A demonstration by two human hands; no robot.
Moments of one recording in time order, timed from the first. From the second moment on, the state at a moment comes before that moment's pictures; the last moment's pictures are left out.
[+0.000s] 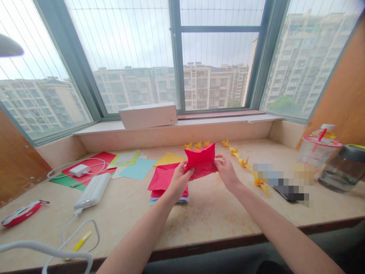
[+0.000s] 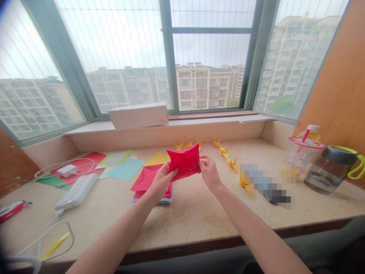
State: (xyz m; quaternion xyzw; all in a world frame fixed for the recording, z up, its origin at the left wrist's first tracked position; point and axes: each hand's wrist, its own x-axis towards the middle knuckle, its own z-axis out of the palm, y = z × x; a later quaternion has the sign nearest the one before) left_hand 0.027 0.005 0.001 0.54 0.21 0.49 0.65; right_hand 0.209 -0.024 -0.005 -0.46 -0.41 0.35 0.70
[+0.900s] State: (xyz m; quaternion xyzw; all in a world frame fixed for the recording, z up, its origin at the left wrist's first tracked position) left_hand -0.024 -0.035 0.047 0.67 0.42 0.50 0.35; right_hand 0.192 -0.052 0.001 -0.47 -0.61 0.27 0.58
